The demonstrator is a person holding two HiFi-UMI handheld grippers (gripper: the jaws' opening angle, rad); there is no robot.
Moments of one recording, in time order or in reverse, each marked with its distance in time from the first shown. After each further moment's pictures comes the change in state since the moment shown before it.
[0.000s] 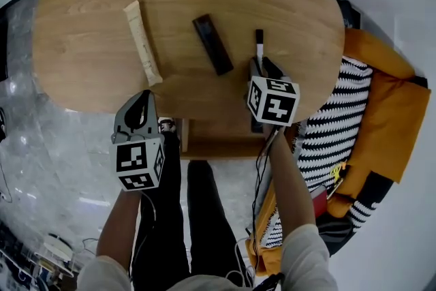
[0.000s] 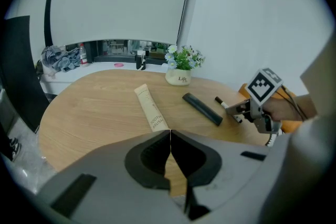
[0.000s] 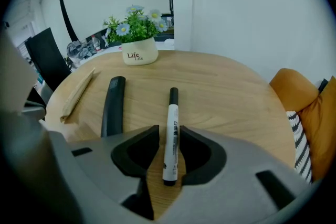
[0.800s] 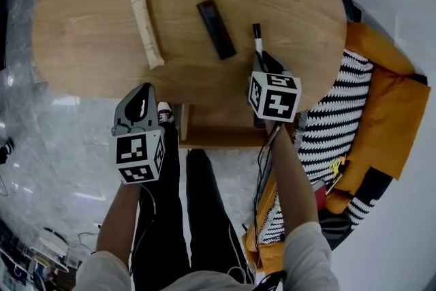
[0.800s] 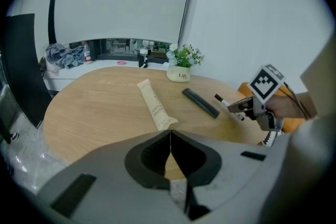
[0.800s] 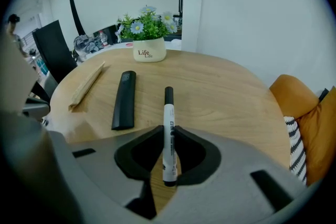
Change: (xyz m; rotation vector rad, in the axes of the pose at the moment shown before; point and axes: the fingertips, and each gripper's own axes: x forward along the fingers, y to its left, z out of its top) left arm -0.014 -0.001 -0.025 -0.022 0.005 0.009; right arm -0.015 0.012 -0.014 -0.073 0.002 0.009
